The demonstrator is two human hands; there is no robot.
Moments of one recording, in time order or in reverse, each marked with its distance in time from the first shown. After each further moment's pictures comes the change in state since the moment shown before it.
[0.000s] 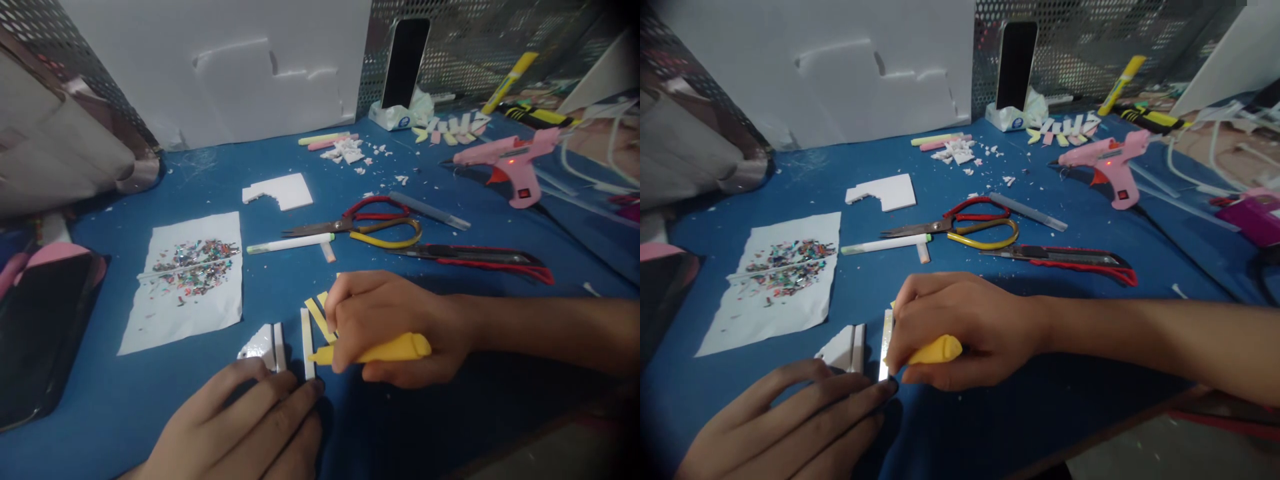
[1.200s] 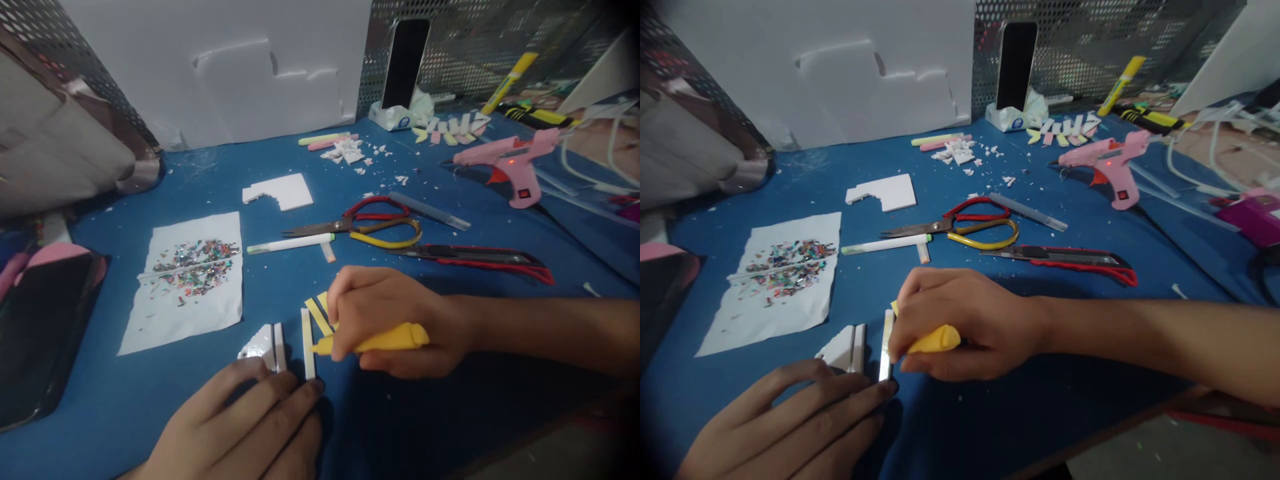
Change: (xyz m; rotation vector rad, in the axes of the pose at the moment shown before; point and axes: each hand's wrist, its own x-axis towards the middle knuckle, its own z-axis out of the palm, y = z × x) left_hand 0.003 -0.003 -0.002 0.006 0.004 0.002; right_hand 0.001 -0.002 -0.001 -0.024 0.056 0.051
